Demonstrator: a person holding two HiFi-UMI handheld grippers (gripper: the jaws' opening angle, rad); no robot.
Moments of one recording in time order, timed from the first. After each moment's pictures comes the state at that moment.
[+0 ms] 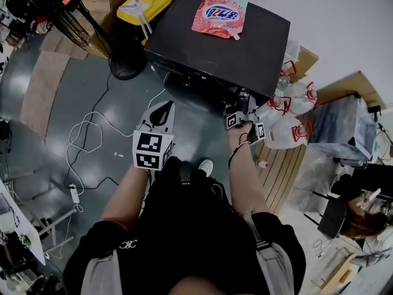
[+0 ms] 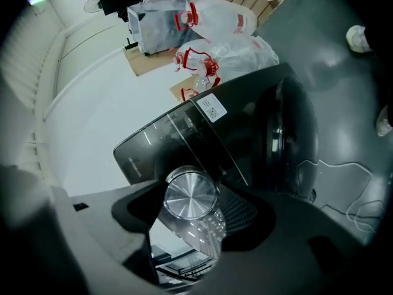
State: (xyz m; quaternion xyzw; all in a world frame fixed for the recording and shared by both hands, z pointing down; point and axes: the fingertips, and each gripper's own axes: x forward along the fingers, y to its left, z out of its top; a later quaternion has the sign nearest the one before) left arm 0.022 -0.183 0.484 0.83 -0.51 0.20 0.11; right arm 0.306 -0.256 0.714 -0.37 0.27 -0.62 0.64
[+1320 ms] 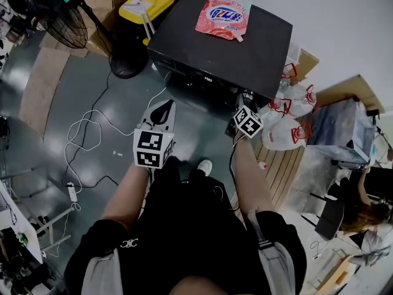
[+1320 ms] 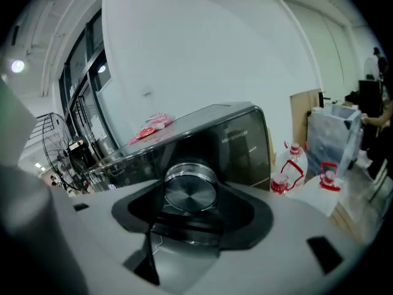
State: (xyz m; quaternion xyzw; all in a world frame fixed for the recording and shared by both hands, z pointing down) left arm 0.011 -0.183 0.484 0.83 -0.52 0.19 0.11; right arm 0.298 -0.267 0.692 -0.71 0.63 -0.31 -0.03
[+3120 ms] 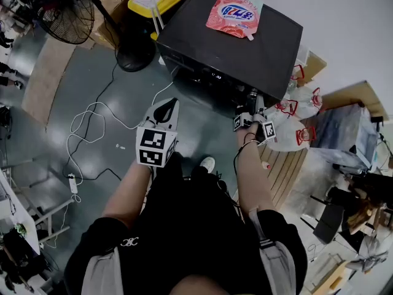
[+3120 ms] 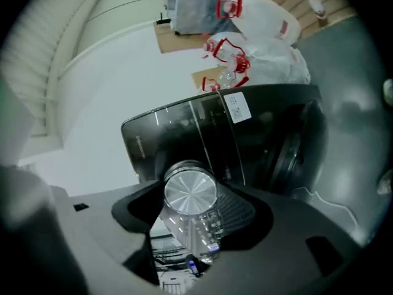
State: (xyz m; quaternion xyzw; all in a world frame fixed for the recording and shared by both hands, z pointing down) left arm -0.005 -0.177 0.488 0.82 -0.52 0.19 0.12; right arm 0.304 -0.264 0.705 -0.43 0.39 -0.59 0.56
